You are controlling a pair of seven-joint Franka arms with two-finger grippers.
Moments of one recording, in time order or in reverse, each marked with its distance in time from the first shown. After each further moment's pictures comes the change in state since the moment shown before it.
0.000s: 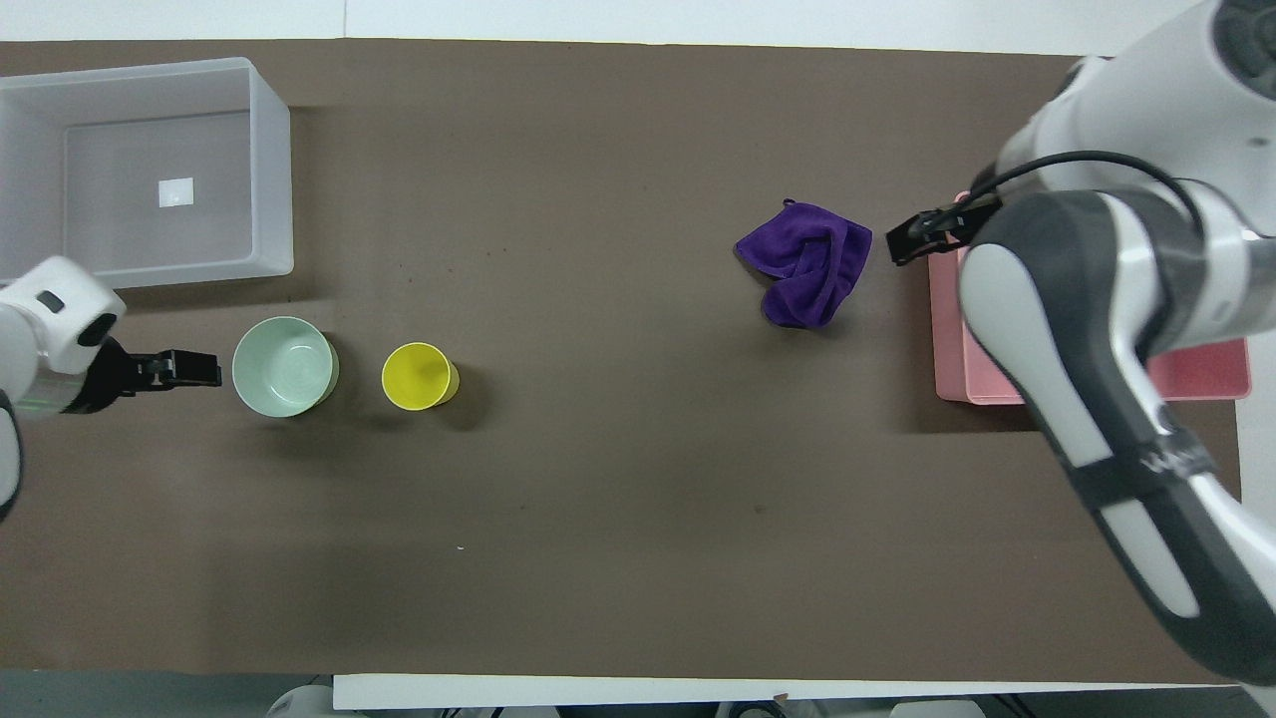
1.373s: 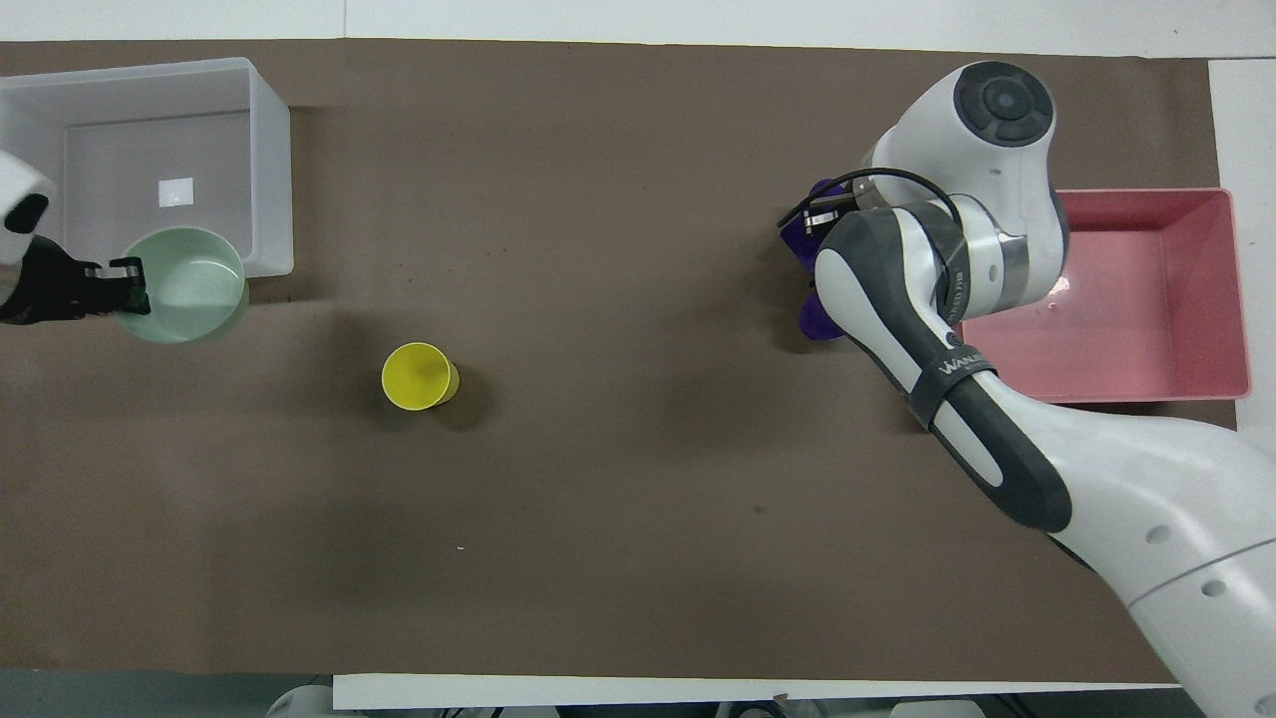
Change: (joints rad) left arm 0.021 0.177 0.002 0.446 -0.022 -0.203 -0.115; right arm 0.036 0.157 -0.010 0.011 -0.001 0.159 0.136
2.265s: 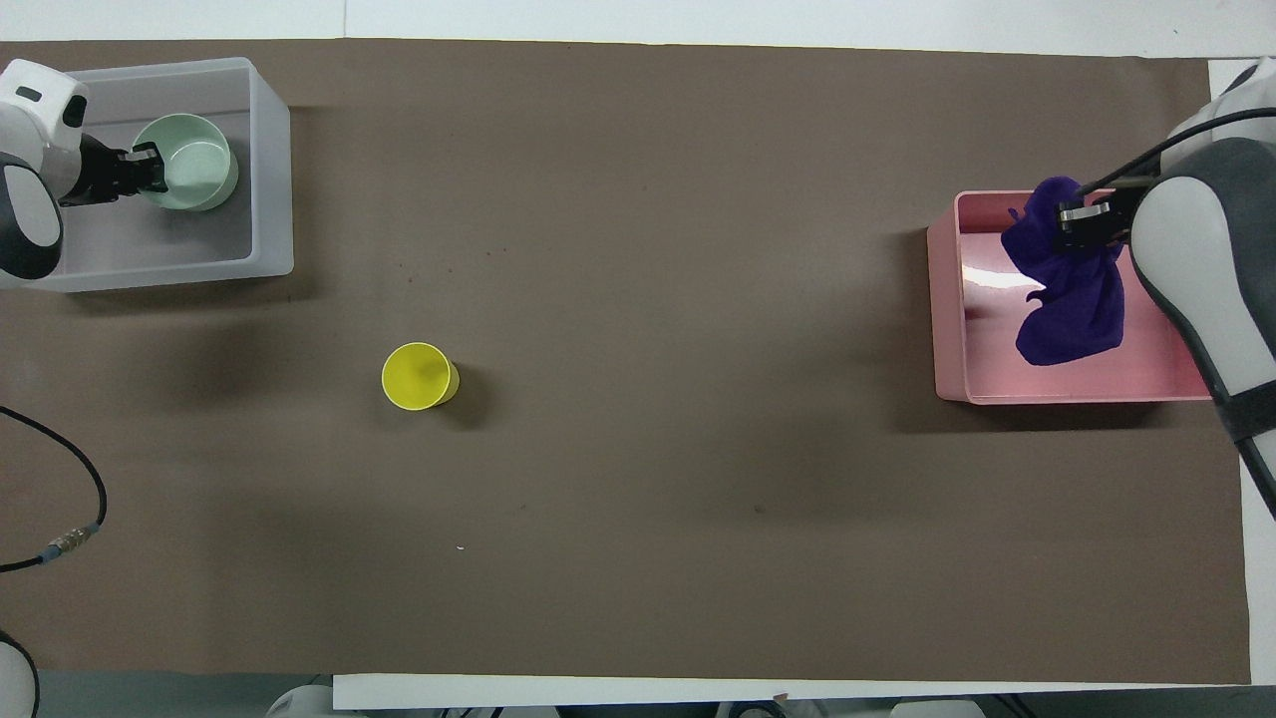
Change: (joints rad) left arm 0.122 0.591 -0.003 0.328 -0.059 0.410 0.047; right arm -0.298 -0.191 -0.013 -0.061 -0.004 -0.200 -0.239
